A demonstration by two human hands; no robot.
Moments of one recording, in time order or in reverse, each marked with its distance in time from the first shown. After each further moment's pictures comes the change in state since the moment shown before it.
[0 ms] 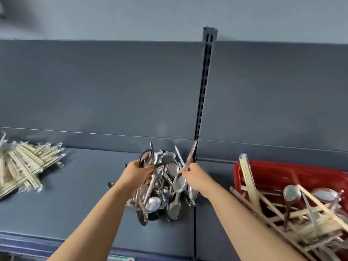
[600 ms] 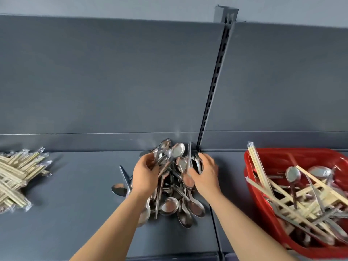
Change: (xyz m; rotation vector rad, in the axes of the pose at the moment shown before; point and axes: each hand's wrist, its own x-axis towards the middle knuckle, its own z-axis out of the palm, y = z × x) left_hand 0.029 -0.030 0.005 0.063 0.088 0.223; right_hand 0.002 0.024 0.045 -0.067 0.479 -0.041
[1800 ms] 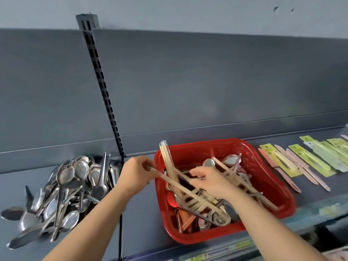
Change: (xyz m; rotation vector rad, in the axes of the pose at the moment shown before) left_hand -0.082 0.123 0.166 0.276 -0.397 0.227; right_hand -0.001 0.151 -0.241 -0.084 -0.363 0.045
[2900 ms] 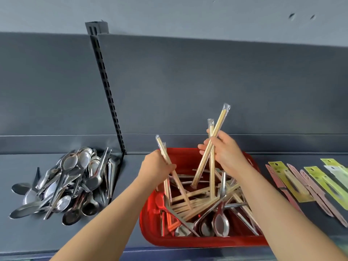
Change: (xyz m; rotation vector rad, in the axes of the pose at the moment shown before) left_hand 0.021 0.053 0.071 0.227 0.207 -0.151; right_hand 0.037 -0.016 -0.092 0.846 0.212 -0.181
